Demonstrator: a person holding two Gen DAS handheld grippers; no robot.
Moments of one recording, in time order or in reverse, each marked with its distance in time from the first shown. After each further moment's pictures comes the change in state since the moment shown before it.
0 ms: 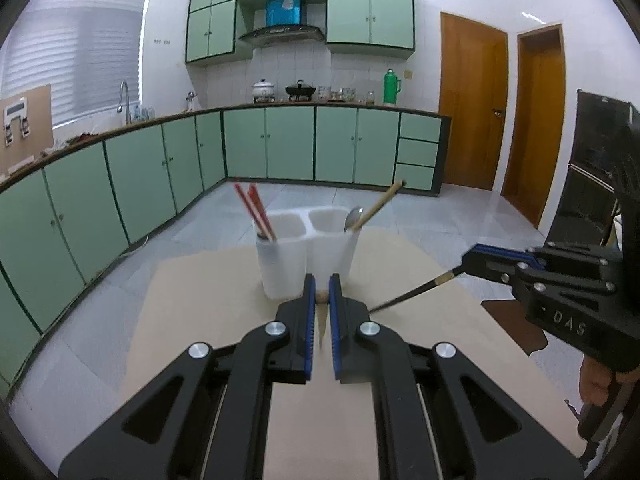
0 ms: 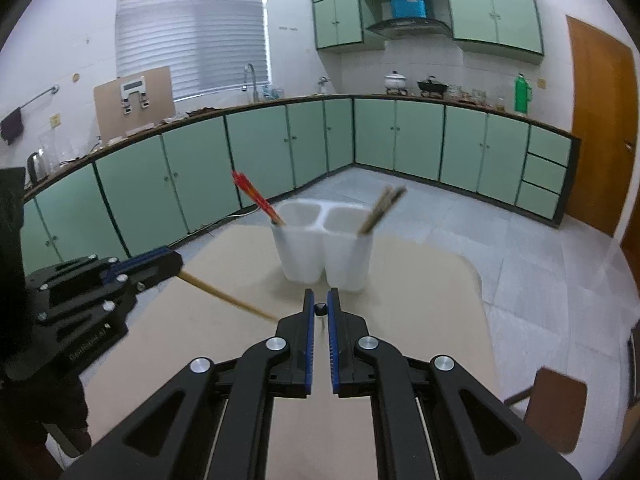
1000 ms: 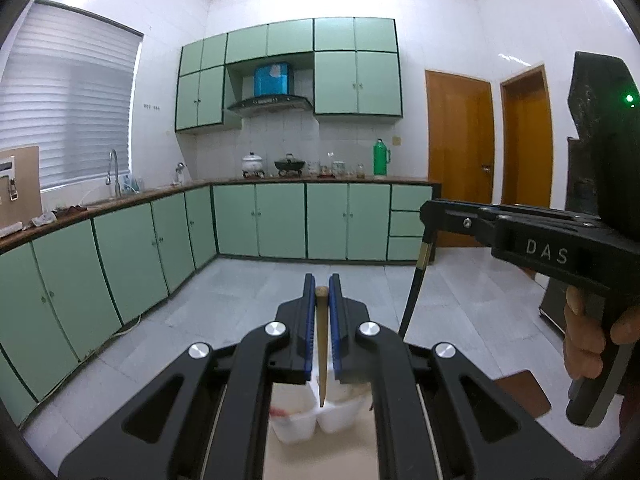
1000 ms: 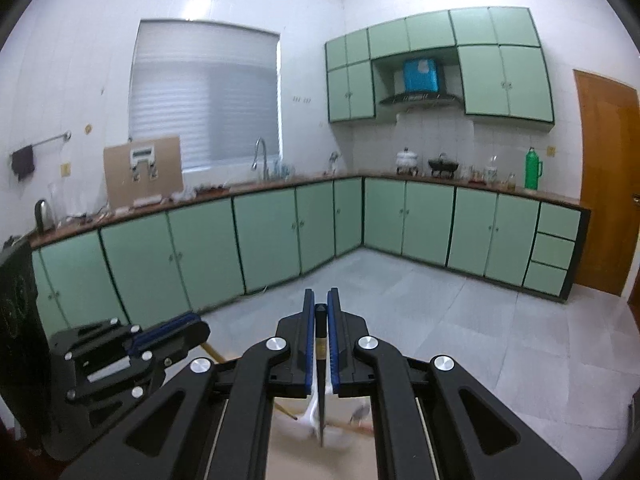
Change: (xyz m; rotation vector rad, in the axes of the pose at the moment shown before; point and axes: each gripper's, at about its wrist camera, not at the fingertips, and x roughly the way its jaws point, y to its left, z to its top) left arm 0.025 0.018 0.158 0.032 -0.247 -0.024; right arm -0.004 -0.017 0.192 -0.033 -0.271 0.016
